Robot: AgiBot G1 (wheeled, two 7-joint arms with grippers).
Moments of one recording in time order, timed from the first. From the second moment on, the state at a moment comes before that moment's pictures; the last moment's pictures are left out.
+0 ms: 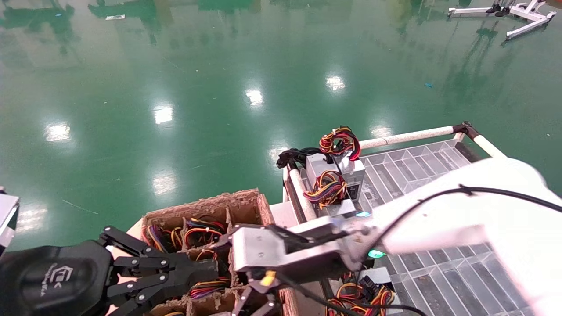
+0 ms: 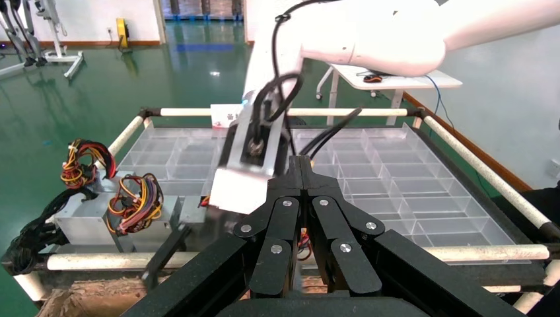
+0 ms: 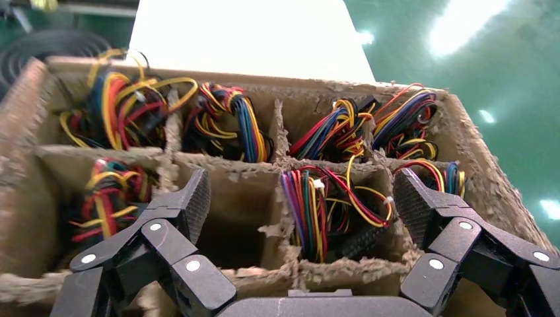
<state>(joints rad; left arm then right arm) -1.09 0.59 0.34 -1.27 0.69 1.47 -0.15 1.53 -1.24 -0.67 0.76 -1.41 -1.43 -0.13</state>
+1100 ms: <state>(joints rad) -1.09 0.59 0.34 -1.27 0.69 1.47 -0.15 1.63 -1.36 -0.97 0.56 -1.30 -1.26 -0.25</state>
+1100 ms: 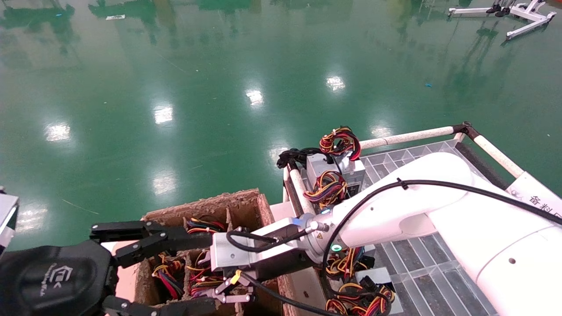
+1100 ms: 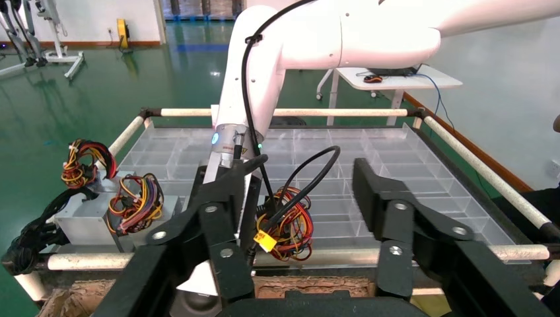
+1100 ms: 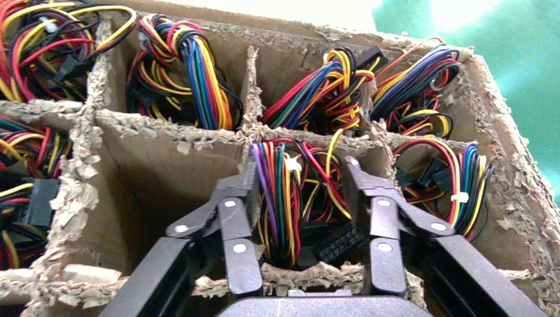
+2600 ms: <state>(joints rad) -1.09 0.59 0.34 -1.27 0.69 1.47 -0.15 1.74 -1.26 -0.96 0.30 -0.83 -1.46 -0.30</state>
